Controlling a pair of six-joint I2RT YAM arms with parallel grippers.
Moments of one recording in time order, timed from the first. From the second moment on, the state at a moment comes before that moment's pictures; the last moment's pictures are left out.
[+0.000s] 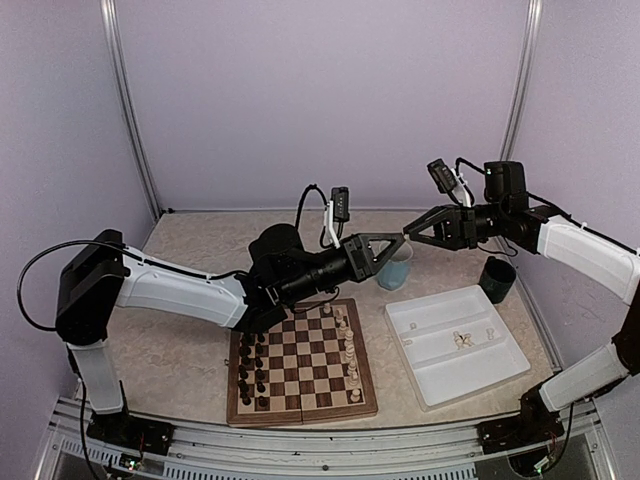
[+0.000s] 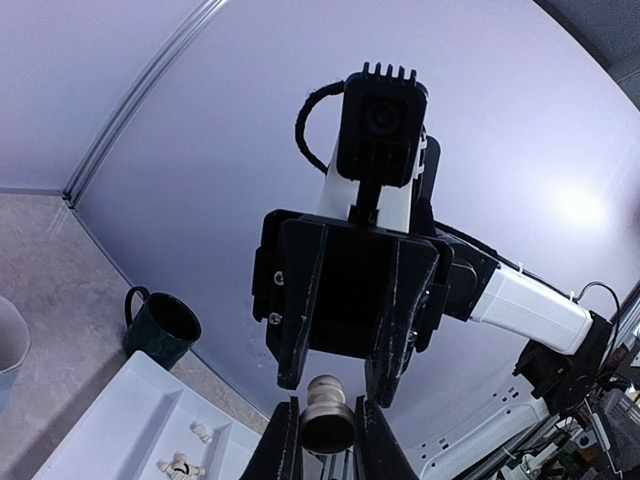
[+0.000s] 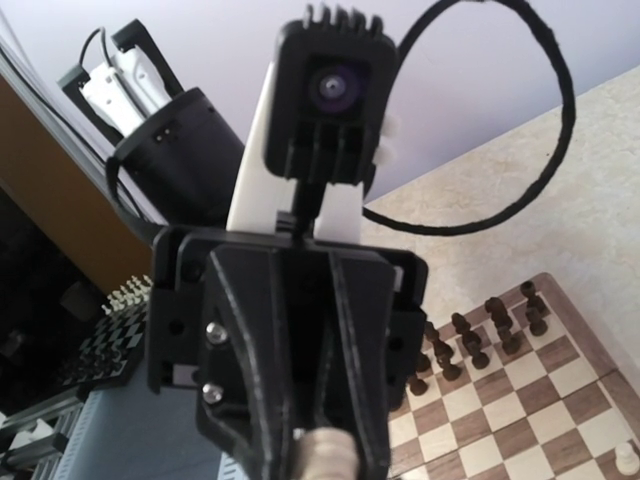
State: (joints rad) left arm -1.08 1.89 1.19 0.95 0.13 -0.76; right arm 0.33 1.36 1.10 -0.16 -1.34 0.09
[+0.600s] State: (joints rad) left arm -1.08 1.90 1.19 0.96 0.13 -0.78; right arm 0.34 1.36 1.09 -0.17 -1.32 0.05
